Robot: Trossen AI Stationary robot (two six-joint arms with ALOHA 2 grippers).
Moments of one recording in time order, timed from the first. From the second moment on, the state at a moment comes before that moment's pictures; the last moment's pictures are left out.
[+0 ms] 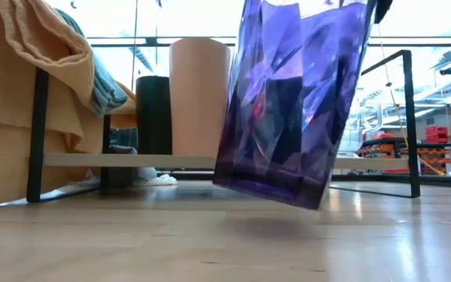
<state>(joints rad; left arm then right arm) -0.25 2.03 2.18 -1.27 0.29 -1.04 0.64 2.11 1.97 -1.35 0.32 -0.68</state>
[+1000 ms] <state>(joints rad) -0.25 2.02 2.18 -1.27 0.29 -1.03 0.61 2.11 1.97 -1.40 0.28 -0.57</state>
